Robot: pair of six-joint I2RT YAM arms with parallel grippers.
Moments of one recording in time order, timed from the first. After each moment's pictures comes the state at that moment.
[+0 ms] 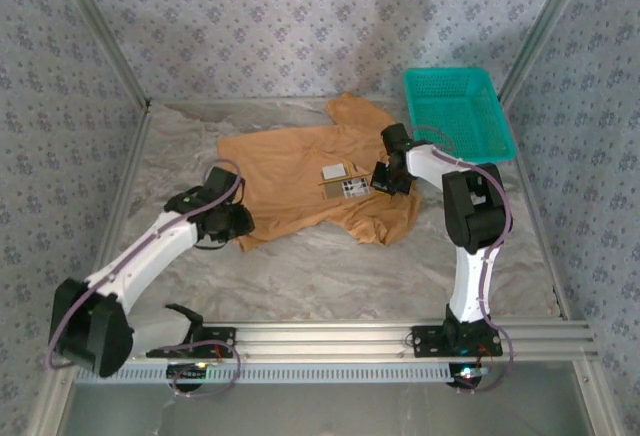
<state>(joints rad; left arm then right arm) -0.46 1.23 0.87 -0.83 -0.02 -0.74 0.28 2.01 1.37 -0.63 -0.10 0.56</state>
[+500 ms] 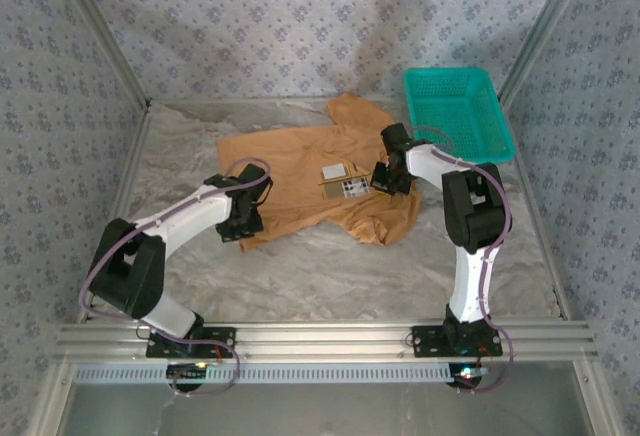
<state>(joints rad) -0.52 1.54 1.00 -0.93 -0.19 -0.77 0.28 2.01 1.37 -0.63 -0.10 0.56</state>
